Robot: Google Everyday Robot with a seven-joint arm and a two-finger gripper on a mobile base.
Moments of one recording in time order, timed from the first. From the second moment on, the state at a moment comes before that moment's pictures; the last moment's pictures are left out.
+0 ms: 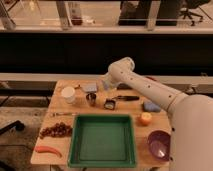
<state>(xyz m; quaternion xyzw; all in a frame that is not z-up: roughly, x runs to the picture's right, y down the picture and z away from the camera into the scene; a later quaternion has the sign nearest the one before) 0.011 -0.025 0.896 -0.11 -0.18 -0.19 0.96</state>
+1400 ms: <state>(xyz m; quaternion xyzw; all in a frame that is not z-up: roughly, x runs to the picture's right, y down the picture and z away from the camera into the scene) -0.041 -0.034 0.937 -0.05 -0.24 -0.27 0.93</state>
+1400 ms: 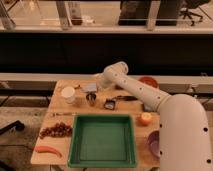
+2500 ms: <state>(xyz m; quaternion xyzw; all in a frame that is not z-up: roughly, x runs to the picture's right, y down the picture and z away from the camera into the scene) -0.071 -0.032 0.966 -0.04 -0.27 -0.29 0.92</state>
